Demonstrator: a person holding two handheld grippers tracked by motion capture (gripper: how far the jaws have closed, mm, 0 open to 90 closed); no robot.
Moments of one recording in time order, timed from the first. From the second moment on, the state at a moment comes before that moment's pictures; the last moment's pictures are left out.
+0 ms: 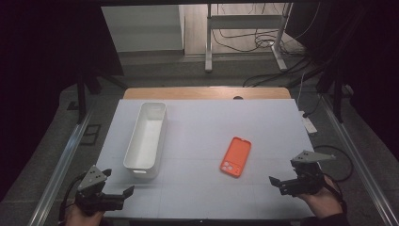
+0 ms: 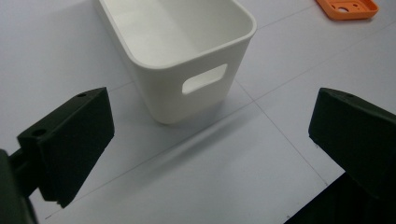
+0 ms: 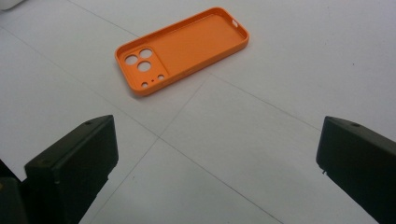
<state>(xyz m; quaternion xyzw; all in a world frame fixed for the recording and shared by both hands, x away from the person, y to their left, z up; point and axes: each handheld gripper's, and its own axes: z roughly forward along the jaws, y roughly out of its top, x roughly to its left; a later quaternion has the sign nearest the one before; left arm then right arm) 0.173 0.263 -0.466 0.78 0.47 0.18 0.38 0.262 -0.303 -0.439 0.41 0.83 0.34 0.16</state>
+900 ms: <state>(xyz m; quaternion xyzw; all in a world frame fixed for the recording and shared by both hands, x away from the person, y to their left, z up) 0.173 0.264 -0.466 0.77 0.47 0.18 0.38 0.285 -0.289 -0.443 0.40 0.84 0.32 0.15</state>
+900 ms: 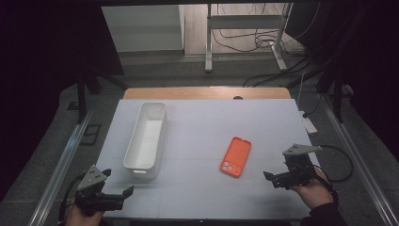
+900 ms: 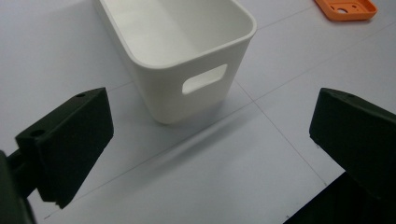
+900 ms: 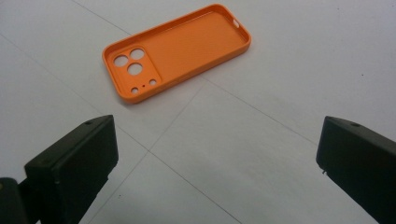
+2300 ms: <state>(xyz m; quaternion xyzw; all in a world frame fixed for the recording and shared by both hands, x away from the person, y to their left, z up) 0.173 0.263 -0.467 0.78 0.47 0.18 0.38 0.321 -0.257 -0.450 0.39 0.85 0.32 0.13</state>
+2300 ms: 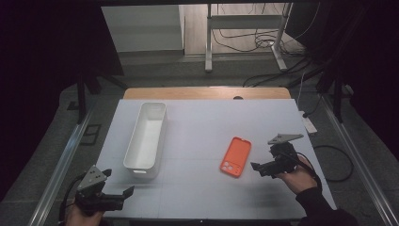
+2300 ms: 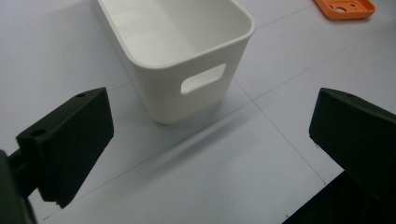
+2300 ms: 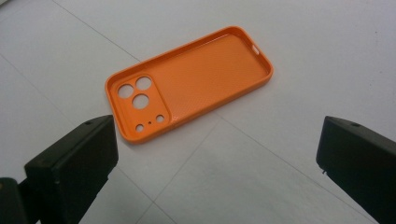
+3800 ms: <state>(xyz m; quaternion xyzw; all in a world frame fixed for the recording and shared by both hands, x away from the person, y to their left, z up) 0.174 0.263 -0.467 0.78 0.47 0.18 0.38 0.359 -0.217 -0.462 0.37 0.87 0.29 0.13</state>
